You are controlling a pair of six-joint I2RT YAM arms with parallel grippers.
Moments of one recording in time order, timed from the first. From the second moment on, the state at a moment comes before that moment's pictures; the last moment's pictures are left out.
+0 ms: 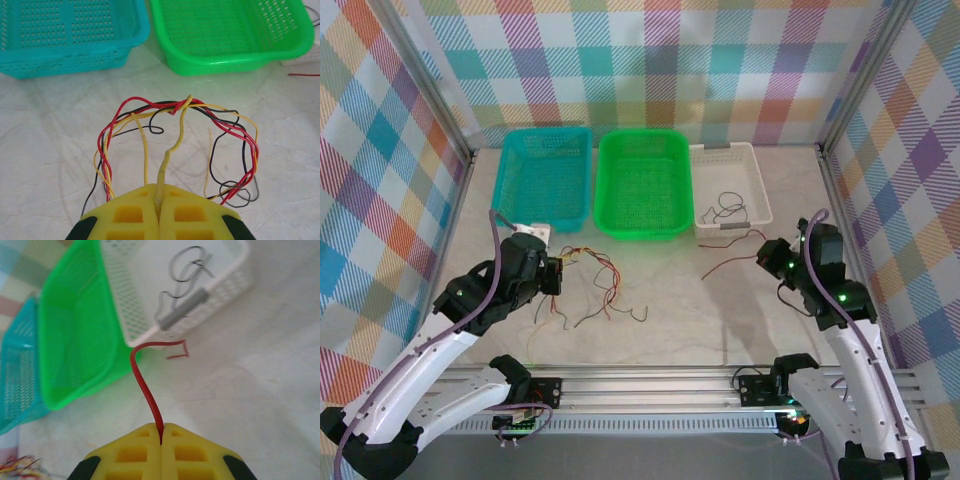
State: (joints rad) left arm -0.63 0.80 0.98 -0.95 -0.24 -0.42; right arm 0.17 0.74 0.89 -0.78 -0.15 0.74
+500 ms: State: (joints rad) left arm -0.62 0.79 0.94 -0.86 -0.06 -0.40; right arm 0.50 1.14 1.41 -0.72 -0.13 0.62
